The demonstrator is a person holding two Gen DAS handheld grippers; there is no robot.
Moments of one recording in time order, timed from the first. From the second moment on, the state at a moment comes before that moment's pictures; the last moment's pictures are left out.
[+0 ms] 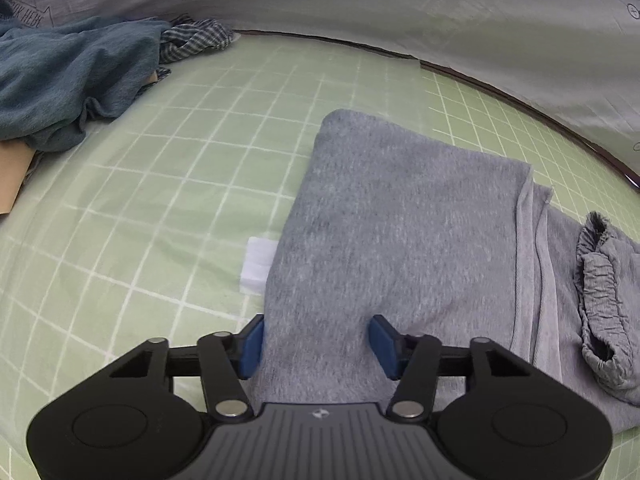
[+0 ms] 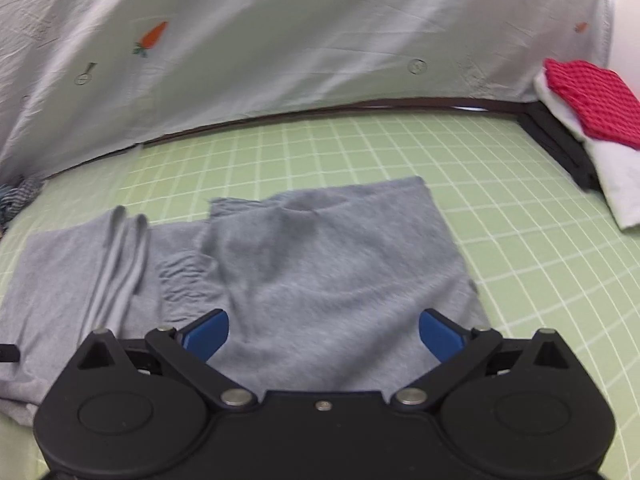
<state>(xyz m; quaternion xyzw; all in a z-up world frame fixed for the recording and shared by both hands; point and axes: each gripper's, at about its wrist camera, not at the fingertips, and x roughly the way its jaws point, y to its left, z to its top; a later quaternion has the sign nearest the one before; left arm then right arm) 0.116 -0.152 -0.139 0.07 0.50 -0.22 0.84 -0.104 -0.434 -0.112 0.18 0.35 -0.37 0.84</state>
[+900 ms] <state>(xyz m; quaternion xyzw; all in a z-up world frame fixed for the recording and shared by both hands) -0.042 -0.438 -0.091 0.13 0.46 -0.53 0.70 -0.250 -0.548 -0.113 0.23 0.33 -0.47 0.78</state>
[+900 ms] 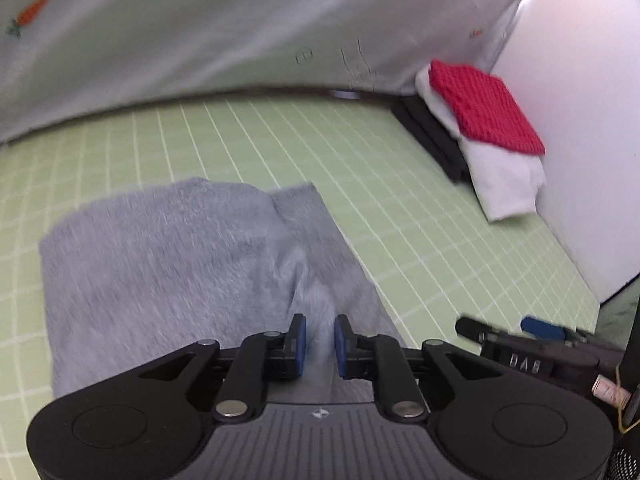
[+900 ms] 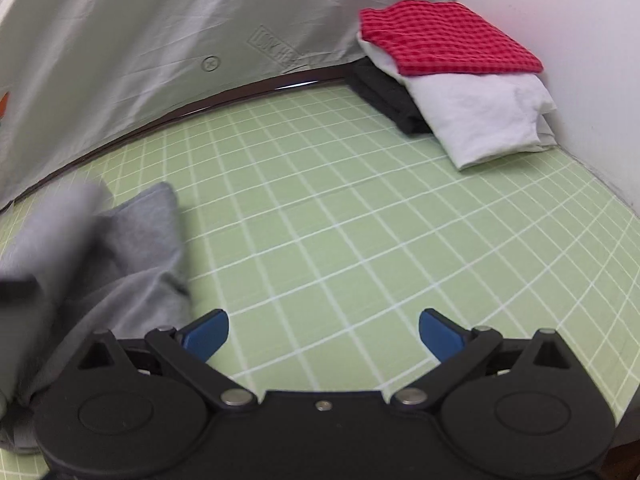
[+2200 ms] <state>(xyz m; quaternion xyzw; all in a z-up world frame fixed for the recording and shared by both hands) 0.047 -0.331 -0.093 0.01 0.52 -0.38 0.77 -0.135 -0.561 -0.084 0.34 0.25 -0.12 0.90</state>
